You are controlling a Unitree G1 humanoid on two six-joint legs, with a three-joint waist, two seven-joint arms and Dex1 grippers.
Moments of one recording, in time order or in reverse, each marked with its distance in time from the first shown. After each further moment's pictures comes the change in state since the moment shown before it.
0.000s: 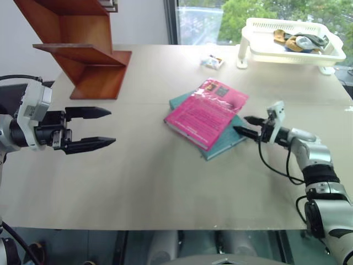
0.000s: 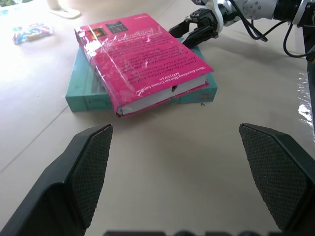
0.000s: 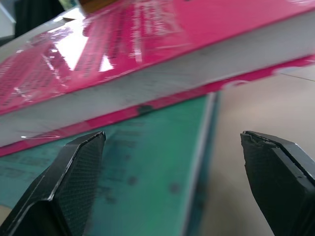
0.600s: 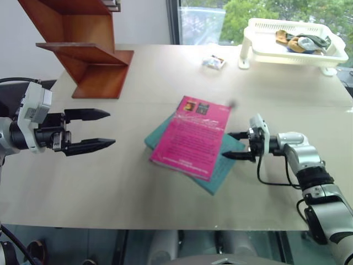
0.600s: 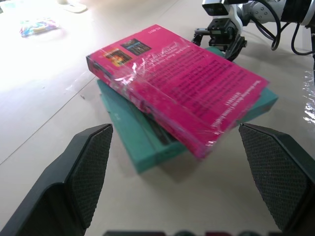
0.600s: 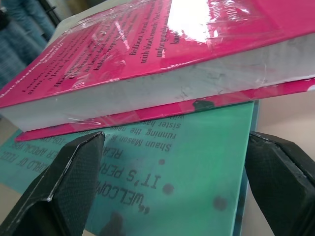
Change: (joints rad) left arm 0.020 0.000 0.016 -0.015 0.000 0.004 0.018; right arm 0.066 -0.067 0.176 -0.136 -0.012 -0.022 0.348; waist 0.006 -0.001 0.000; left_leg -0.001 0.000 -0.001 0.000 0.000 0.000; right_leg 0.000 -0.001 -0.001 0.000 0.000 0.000
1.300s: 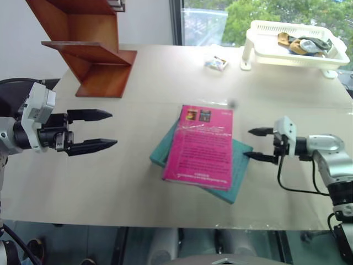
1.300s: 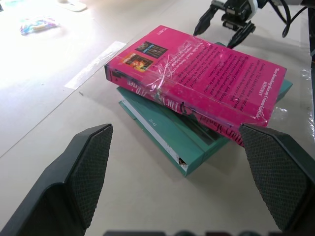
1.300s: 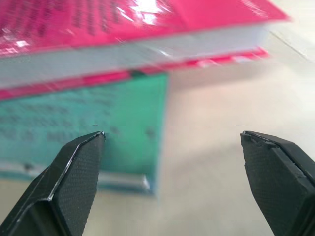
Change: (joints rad) left arm -0.021 -0.010 -0.025 0.009 0.010 -0.004 -0.003; right arm 0.182 -0.210 -0.123 -0.212 -0.024 -0.146 -0.183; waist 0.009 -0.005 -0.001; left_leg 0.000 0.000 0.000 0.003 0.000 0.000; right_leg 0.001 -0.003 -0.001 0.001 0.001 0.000
